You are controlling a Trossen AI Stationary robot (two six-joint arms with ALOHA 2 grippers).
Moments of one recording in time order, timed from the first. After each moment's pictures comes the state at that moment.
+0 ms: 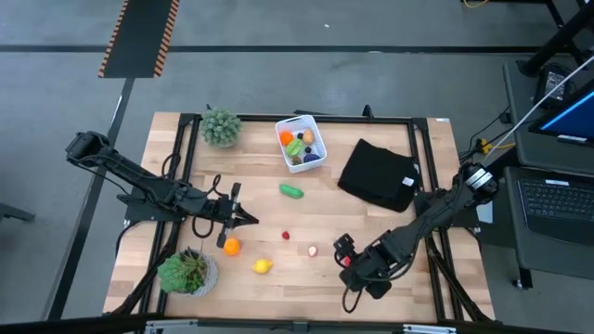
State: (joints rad) left arm -0.39 0.94 0.35 0.37 -0.24 -0.07; right arm 0.64 1.73 1.29 -0.78 0.08 -0.08
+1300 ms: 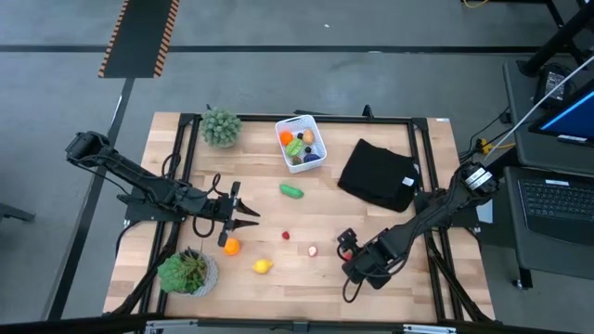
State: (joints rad) left arm -0.39 0.94 0.35 0.37 -0.28 -0.08; right arm 0.62 1.73 1.08 -0.66 0.11 -0.09
